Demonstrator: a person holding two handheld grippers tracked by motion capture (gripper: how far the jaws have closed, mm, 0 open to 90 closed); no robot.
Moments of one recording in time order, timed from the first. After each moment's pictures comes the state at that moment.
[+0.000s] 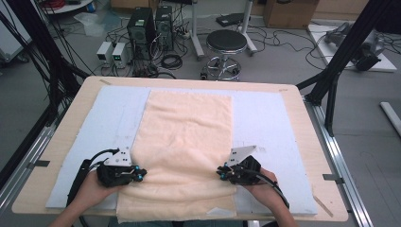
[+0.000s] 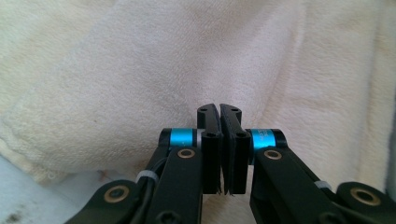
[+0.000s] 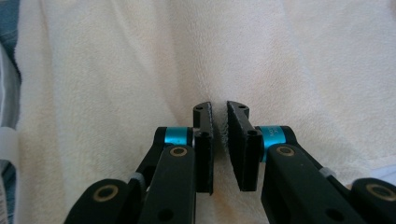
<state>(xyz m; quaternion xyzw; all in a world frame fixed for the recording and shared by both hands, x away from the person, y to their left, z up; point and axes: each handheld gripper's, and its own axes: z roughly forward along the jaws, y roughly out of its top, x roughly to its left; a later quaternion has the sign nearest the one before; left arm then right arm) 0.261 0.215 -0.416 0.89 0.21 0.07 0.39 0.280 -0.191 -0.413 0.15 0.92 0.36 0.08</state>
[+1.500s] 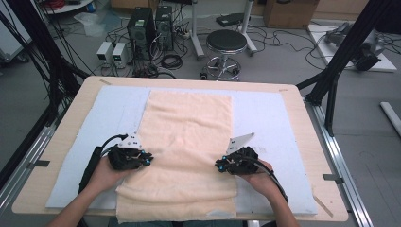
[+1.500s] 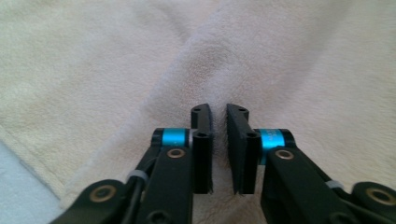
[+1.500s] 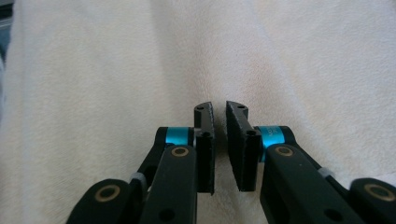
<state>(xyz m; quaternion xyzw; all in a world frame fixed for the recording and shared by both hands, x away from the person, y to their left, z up) 0.307 0.202 -0.416 0.89 0.25 0.10 0.38 0.313 -0.192 -0.417 0.16 0.91 0.37 0.04</state>
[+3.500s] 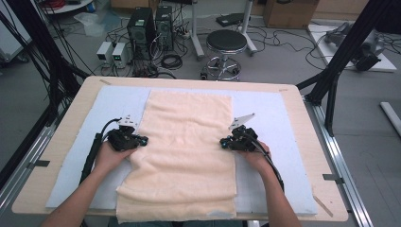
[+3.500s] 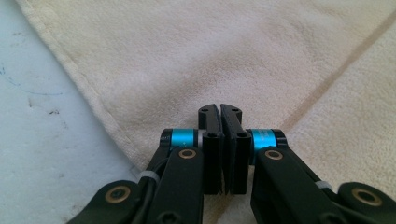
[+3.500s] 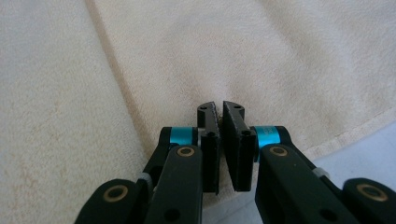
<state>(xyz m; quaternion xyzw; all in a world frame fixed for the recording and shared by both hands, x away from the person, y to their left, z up) 0.381 0.220 -0.433 0.85 0.36 0.10 0.36 0.393 -0.205 -0.435 0.25 0.90 0.36 0.07</state>
